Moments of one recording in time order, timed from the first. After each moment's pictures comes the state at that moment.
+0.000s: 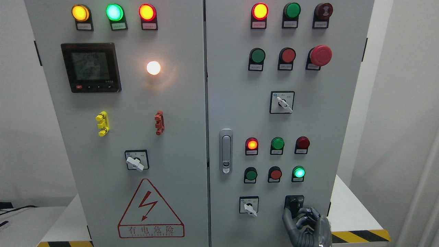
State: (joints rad) left arm -0.04 -0.09 0.08 0.06 0.00 -0.16 0.06; right arm -0.26 0.13 0.10 -1.62 0.20 0.23 -0.38
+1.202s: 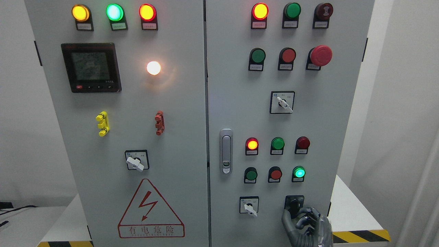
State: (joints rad) left arm -0.04 -0.09 0.08 0.06 0.00 -0.16 0.06; right arm -0.26 0.13 0.10 -1.61 0.29 0.22 -0.37
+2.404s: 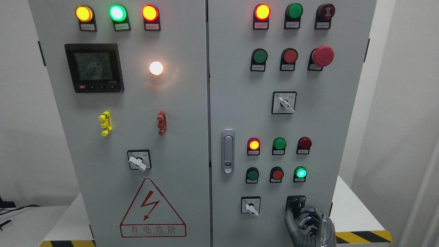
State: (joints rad) left arm -0.04 -0.09 0.08 0.06 0.00 -0.16 0.06; right arm -0.25 0.13 0.09 -1.60 0.30 0.21 -0.37
